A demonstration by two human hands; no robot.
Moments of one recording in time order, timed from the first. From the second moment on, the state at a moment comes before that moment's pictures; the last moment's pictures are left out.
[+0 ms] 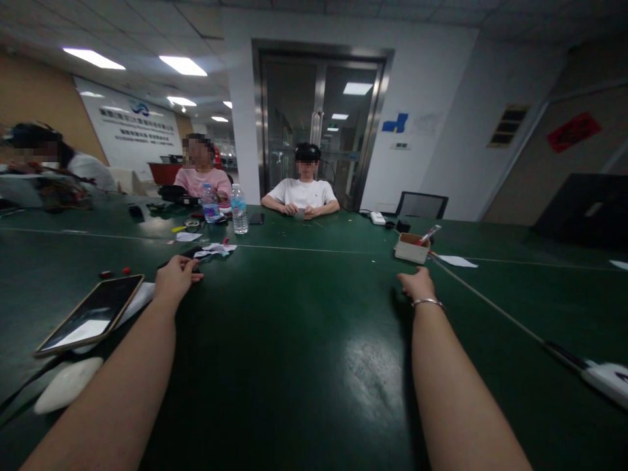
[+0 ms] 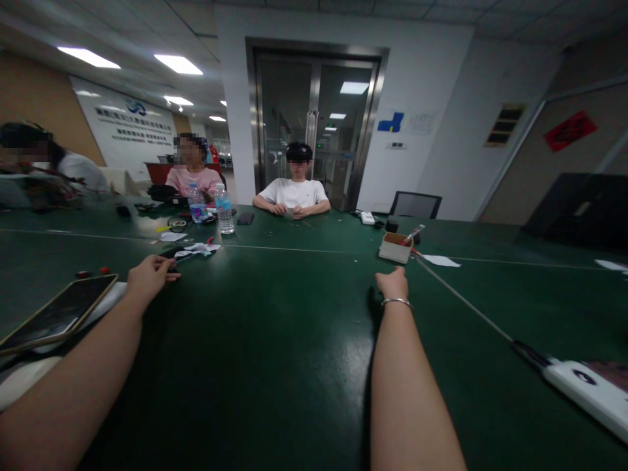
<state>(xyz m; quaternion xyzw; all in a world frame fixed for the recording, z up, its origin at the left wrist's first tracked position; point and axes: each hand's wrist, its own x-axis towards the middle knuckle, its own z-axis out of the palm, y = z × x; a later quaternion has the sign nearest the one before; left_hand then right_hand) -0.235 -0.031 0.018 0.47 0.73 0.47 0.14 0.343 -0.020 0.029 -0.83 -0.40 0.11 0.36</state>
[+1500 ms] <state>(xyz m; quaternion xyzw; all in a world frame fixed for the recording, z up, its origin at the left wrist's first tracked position) -0.072 -0.020 0.068 0.78 0.55 0.29 0.06 0.180 -0.002 0.003 -0.56 -0.69 0.22 0.40</state>
